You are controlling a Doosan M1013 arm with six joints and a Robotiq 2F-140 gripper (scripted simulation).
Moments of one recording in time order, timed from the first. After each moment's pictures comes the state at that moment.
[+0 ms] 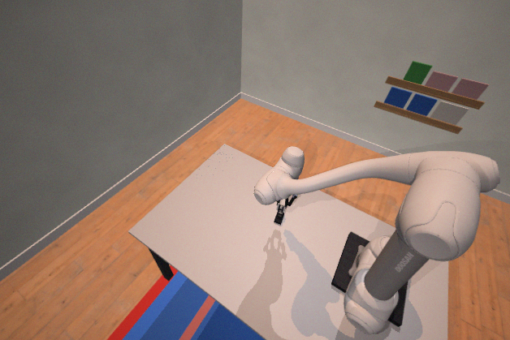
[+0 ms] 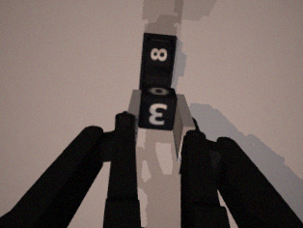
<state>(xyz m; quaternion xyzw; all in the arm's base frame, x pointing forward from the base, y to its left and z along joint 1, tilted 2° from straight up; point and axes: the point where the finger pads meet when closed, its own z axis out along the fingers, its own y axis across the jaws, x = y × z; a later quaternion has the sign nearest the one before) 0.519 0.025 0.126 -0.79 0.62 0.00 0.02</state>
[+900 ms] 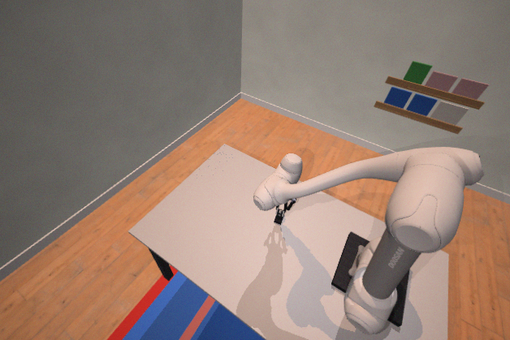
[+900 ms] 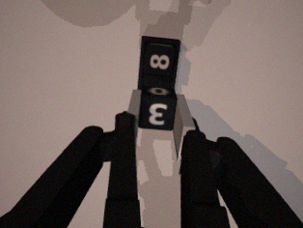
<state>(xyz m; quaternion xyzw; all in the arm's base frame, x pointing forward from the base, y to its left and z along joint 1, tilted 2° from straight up) 0.520 0.026 0.083 -0.79 0.62 0.00 0.02</state>
